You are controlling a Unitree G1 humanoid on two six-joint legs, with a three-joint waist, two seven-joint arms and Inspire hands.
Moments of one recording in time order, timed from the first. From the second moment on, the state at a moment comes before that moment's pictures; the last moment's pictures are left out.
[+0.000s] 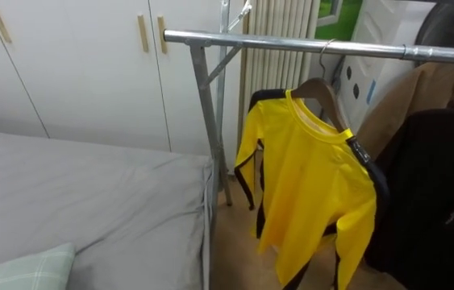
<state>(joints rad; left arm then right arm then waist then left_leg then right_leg) 0.22 0.19 0.09 1.06 0.07 -0.13 0.05 0.18 -0.22 0.03 1.05 -0.07 -0.17 0.01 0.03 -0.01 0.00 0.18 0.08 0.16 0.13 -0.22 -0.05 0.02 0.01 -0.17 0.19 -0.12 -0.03</state>
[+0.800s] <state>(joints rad) 0.22 0.18 0.12 1.08 0.02 -0.07 0.03 0.18 -0.20 -0.03 1.17 0.25 -0.09 0.13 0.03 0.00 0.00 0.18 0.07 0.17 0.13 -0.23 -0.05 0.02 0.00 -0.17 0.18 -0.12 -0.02</state>
